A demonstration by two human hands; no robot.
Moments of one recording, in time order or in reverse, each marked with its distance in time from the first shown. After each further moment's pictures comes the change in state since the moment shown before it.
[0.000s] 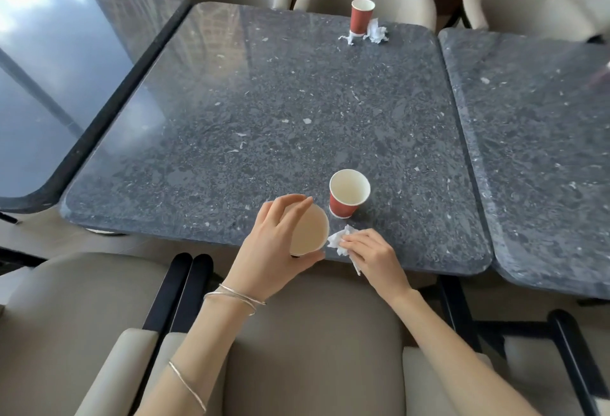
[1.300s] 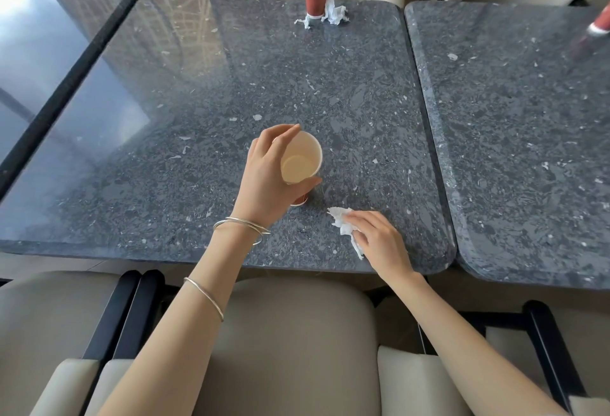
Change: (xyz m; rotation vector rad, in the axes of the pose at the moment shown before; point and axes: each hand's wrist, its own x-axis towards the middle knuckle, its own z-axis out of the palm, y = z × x) left_hand 0.132 0.038 0.067 -0.090 0.165 -0.005; right_hand -0.011 0.099 -0.033 -0.002 0.033 0.210
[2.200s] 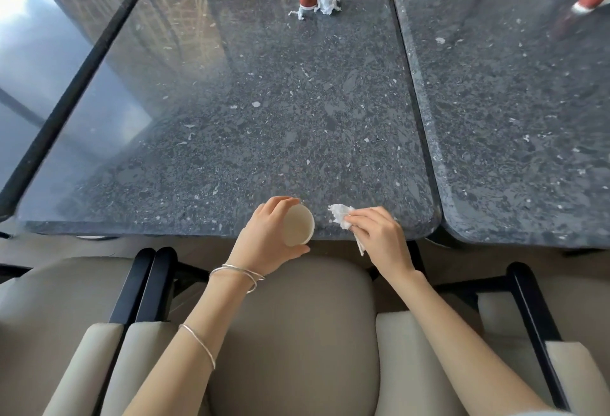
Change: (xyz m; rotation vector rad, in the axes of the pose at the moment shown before) left_hand -0.113 0.007 -0.001 0.133 -0.408 -0.173; right_hand -0.050 -0.039 -0.032 0.092 0.090 0.054
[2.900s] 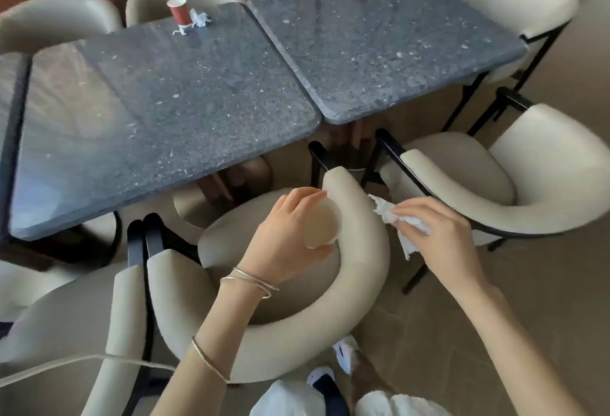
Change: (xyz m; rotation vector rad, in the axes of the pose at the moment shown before) left_hand -0.323 0.134 -0.042 -0.014 -0.175 0.612; right_hand -0.360 -0.241 -0.204 -0.091 0.370 0.376
